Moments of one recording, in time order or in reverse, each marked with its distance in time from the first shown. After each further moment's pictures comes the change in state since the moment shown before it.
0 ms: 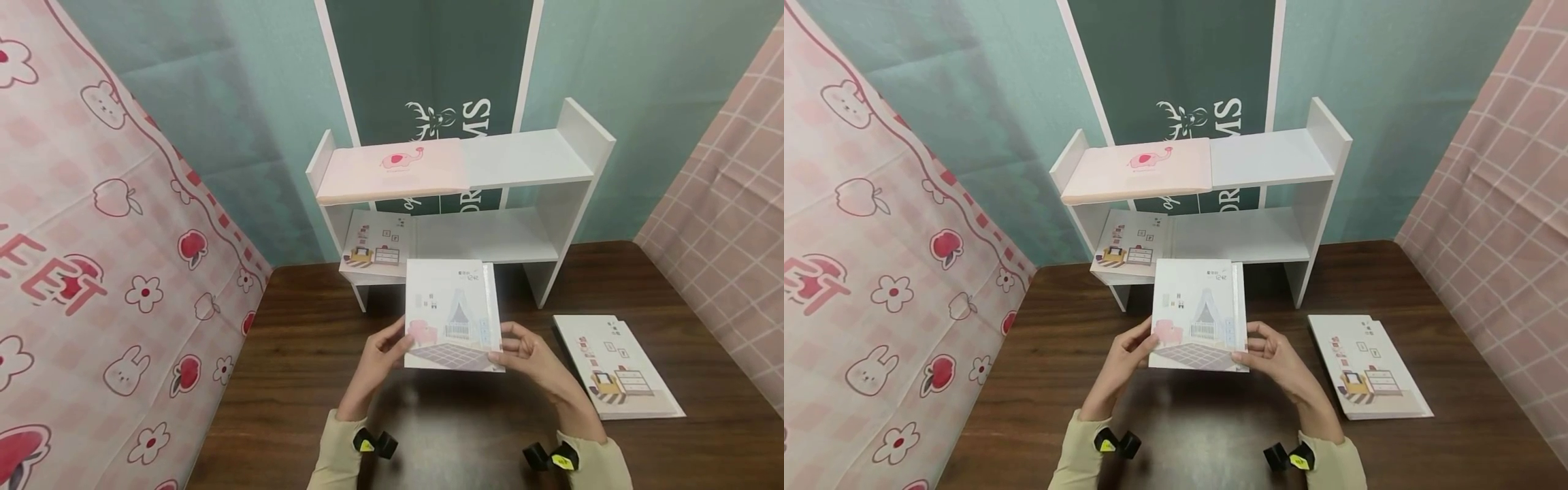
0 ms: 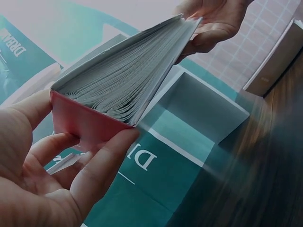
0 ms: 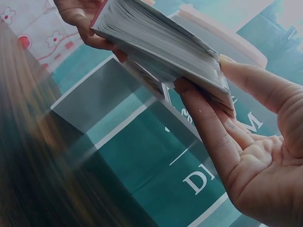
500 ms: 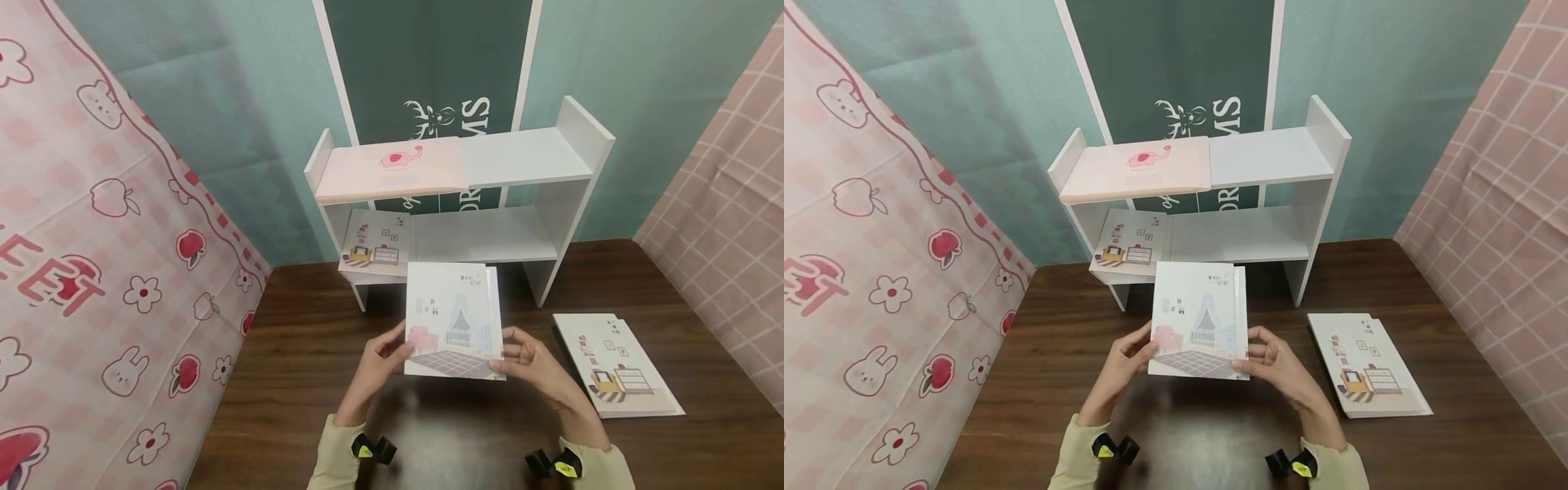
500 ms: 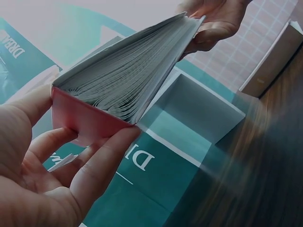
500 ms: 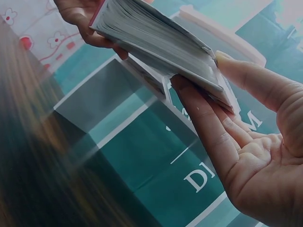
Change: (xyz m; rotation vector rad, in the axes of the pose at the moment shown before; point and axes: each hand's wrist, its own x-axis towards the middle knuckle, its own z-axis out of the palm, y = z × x) left_hand -0.008 -0.003 0.000 0.010 -0.039 0.042; right_hand -0.008 0.004 0.003 0.062 -0.036 -0.017
